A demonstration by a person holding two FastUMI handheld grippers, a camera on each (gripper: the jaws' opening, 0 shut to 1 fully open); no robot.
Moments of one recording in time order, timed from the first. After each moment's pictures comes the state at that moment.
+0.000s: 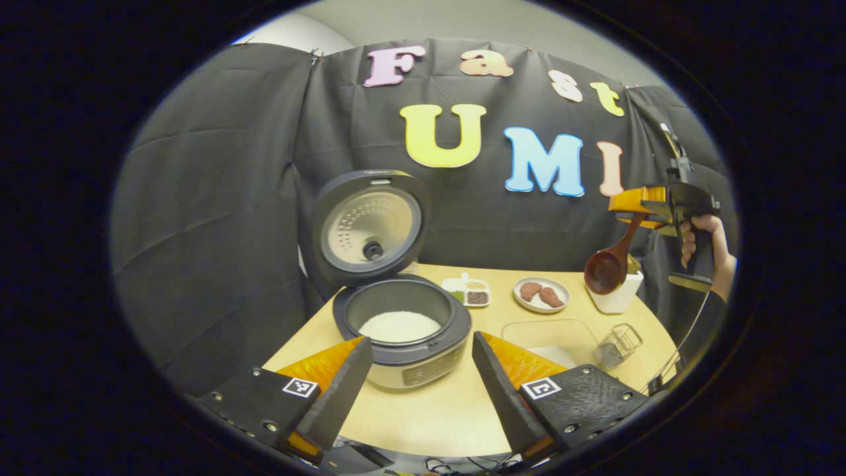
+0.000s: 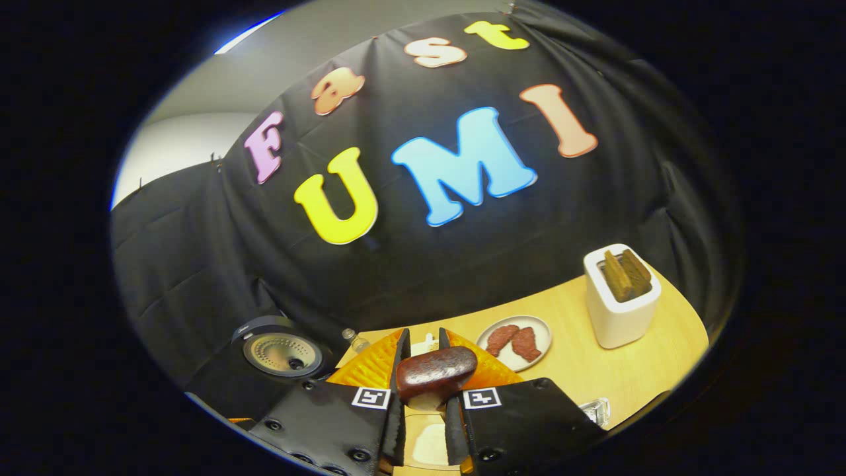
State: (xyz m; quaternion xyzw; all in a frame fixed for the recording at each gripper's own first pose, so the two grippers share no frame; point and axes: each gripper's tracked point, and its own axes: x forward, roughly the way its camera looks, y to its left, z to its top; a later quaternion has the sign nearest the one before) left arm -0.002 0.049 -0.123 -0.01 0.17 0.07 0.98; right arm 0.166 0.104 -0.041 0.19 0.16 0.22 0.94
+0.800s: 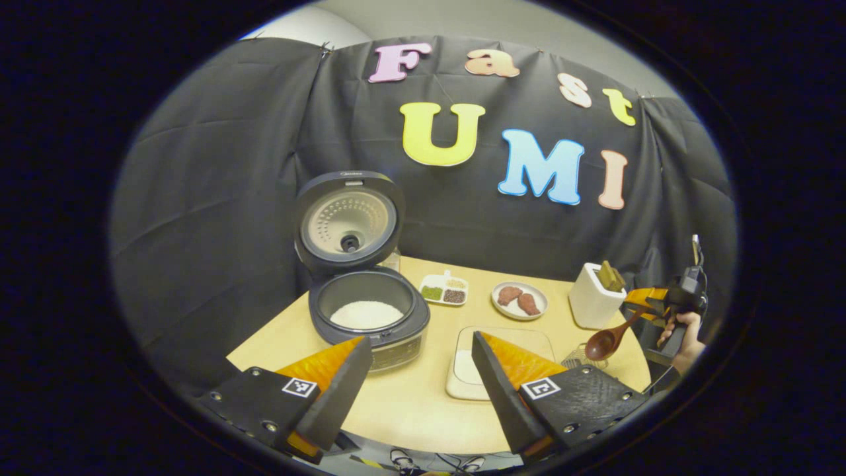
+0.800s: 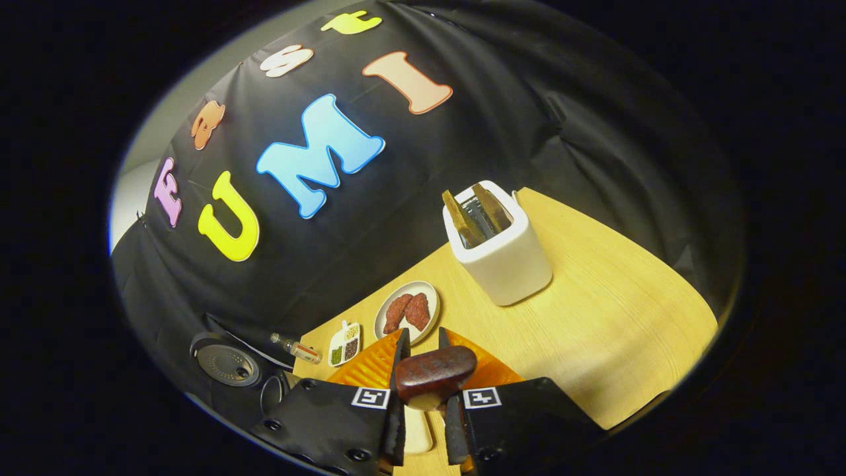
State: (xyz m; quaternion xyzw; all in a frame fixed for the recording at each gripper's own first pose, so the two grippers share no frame) left arm -0.019 -0.014 -0.108 -0.04 0.19 0.11 0.97; right arm 0.193 -0.049 -0.187 0.28 0.26 0.10 0.92
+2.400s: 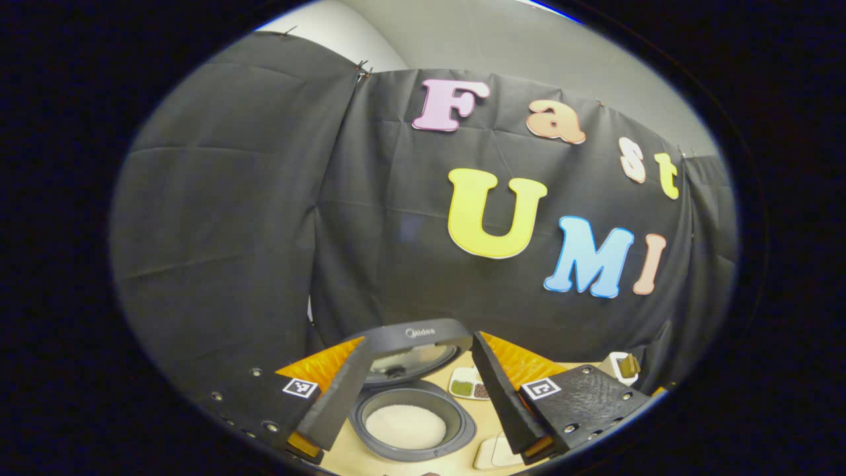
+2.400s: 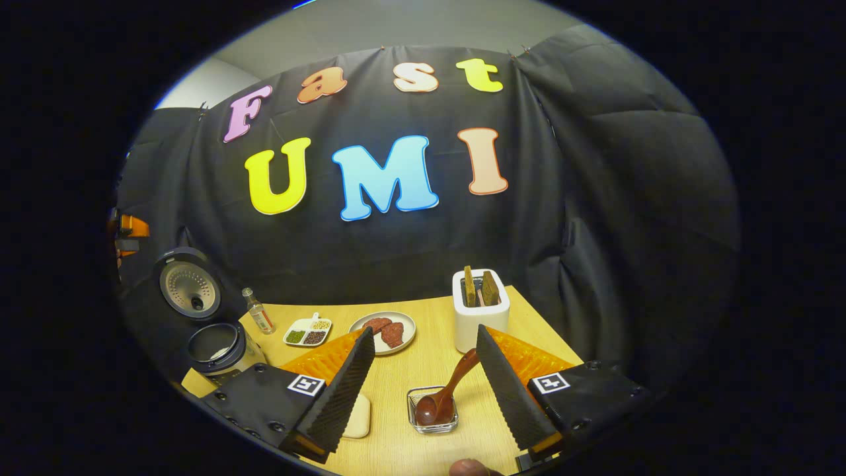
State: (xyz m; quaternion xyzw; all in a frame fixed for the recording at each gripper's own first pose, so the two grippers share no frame) left arm 0.180 0.204 0.091 -0.11 0.08 0.12 0.98; right arm 0.083 -0.034 -0.076 0.01 0.10 0.07 0.99
